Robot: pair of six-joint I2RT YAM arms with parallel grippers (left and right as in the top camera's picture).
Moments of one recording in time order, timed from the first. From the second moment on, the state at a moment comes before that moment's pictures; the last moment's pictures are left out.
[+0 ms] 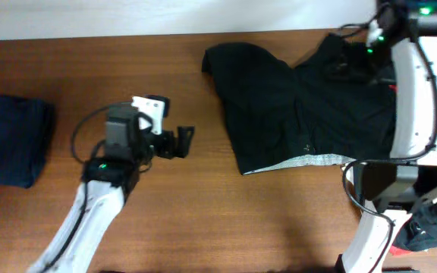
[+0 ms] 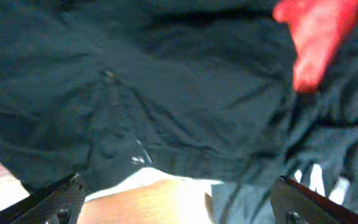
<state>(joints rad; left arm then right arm) -0.19 1.32 0.84 -0.21 0.32 -0.11 -0.10 2.13 2.50 -1.69 0.10 0.14</state>
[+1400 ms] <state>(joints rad) 0.44 1.61 1.16 -0.70 0.23 -0.36 -0.15 2.14 2.50 -1.57 -0.31 -0.13</state>
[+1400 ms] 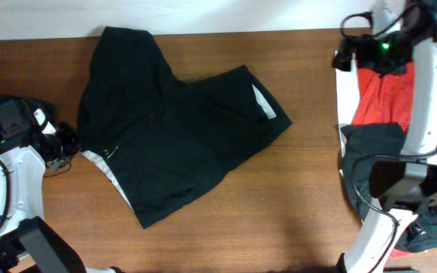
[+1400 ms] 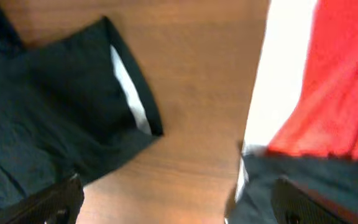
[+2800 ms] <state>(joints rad) -0.10 1.84 1.18 -0.98 0.23 -0.26 0.10 2.48 2.09 -1.69 0.01 0.27</state>
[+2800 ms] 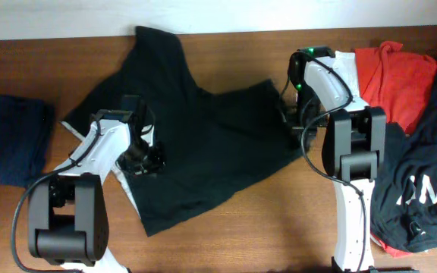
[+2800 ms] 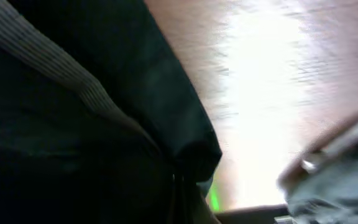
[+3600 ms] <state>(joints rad) 0.04 1.86 1.40 -1.07 0.14 -0.28 0.11 1.97 1.68 -0.46 -0.38 0.10</state>
